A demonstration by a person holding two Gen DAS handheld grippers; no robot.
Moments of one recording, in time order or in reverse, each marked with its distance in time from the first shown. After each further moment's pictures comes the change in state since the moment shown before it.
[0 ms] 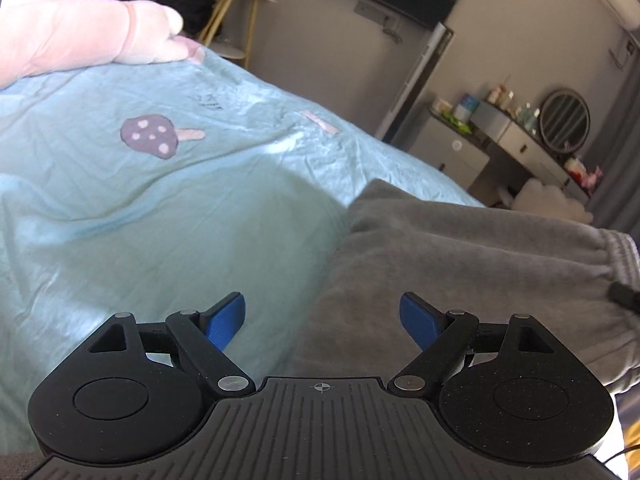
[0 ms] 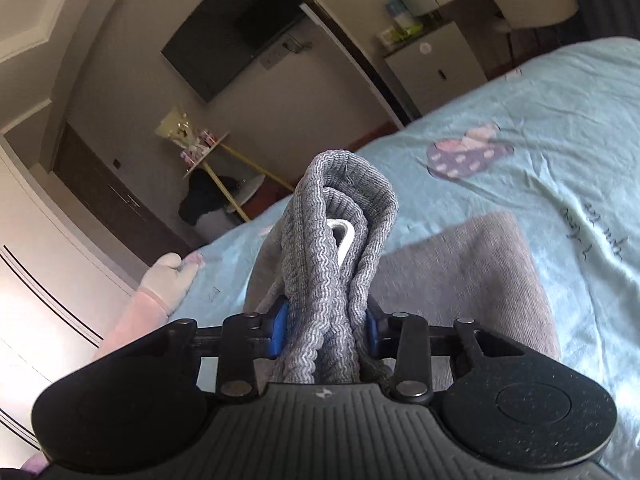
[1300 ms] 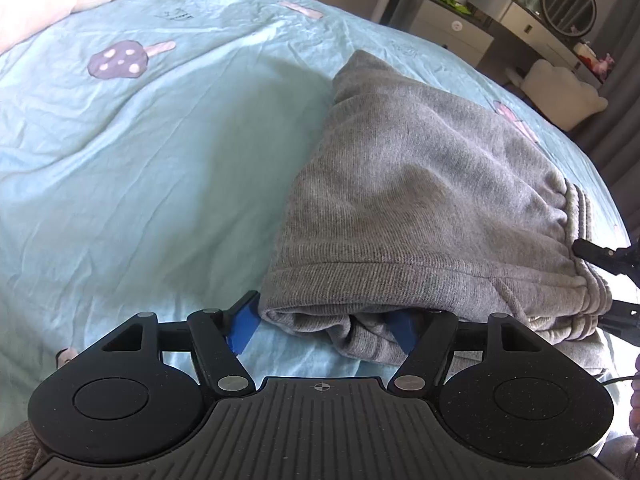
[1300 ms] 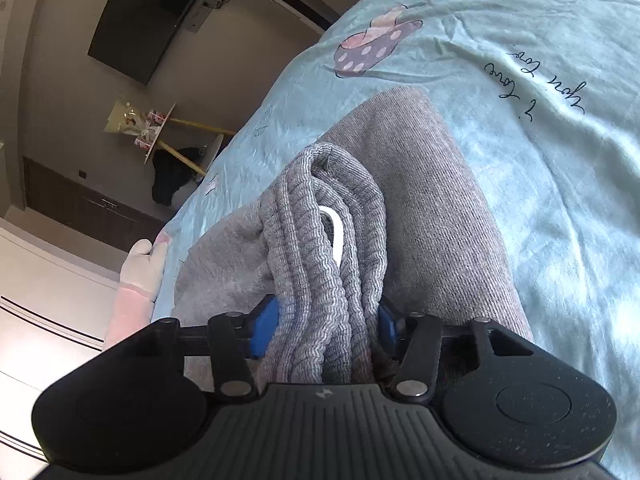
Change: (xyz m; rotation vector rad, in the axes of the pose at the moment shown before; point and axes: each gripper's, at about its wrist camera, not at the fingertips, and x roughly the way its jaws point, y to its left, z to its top) left arm 0.027 -0.016 -0.020 0.153 0.348 0.062; right arm 0.049 -0.094 -0.040 0.285 0.224 -0.027
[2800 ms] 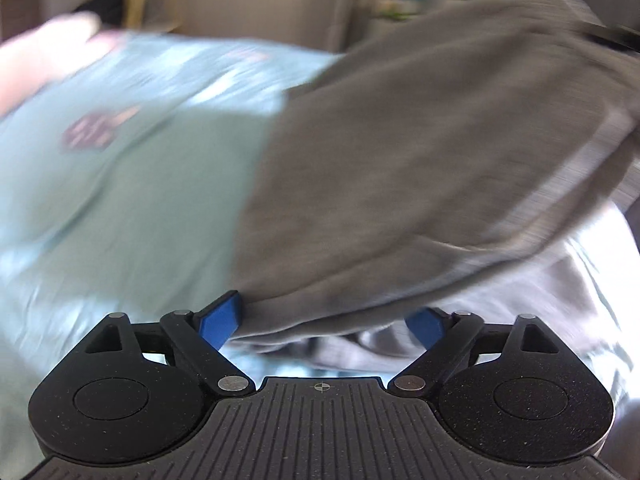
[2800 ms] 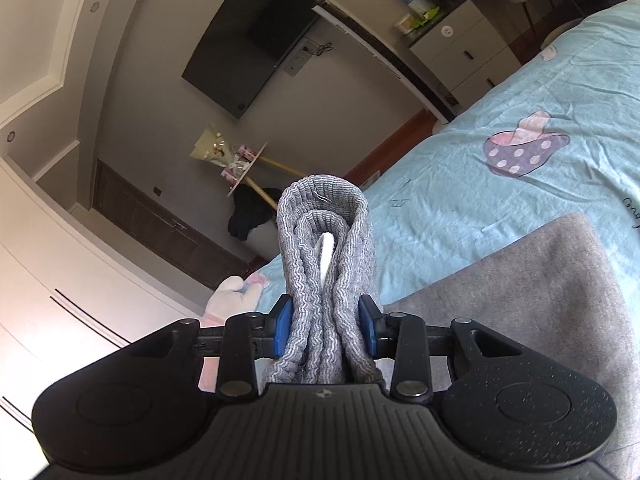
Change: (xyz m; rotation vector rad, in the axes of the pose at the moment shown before) left arm -0.007 -0.022 0.001 0.123 -0.099 0.027; right arm -0.048 0.134 0.017 -0.148 -0.151 0.206
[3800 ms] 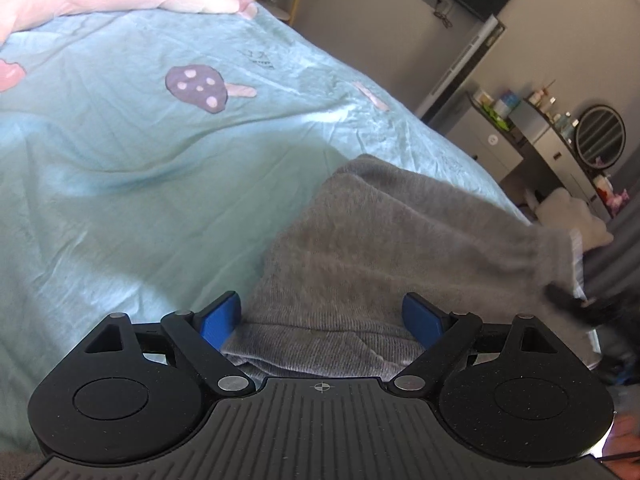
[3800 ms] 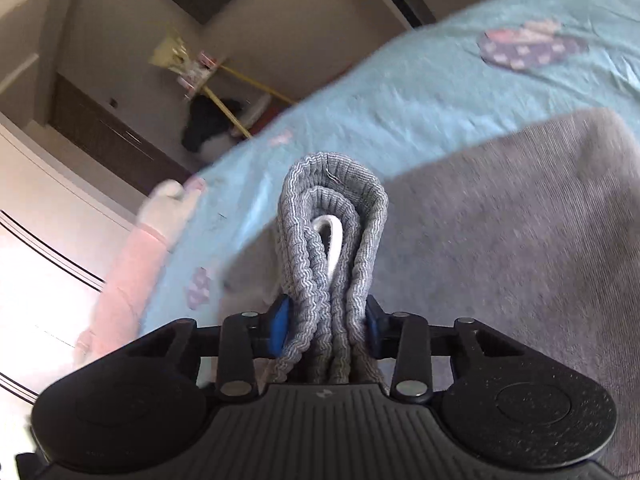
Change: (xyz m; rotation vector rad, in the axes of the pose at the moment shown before) left arm -0.010 0.077 0.005 -0.417 -0.140 -0.036; right arm 0.080 -0.017 -0.048 -0.065 0.197 -0.097
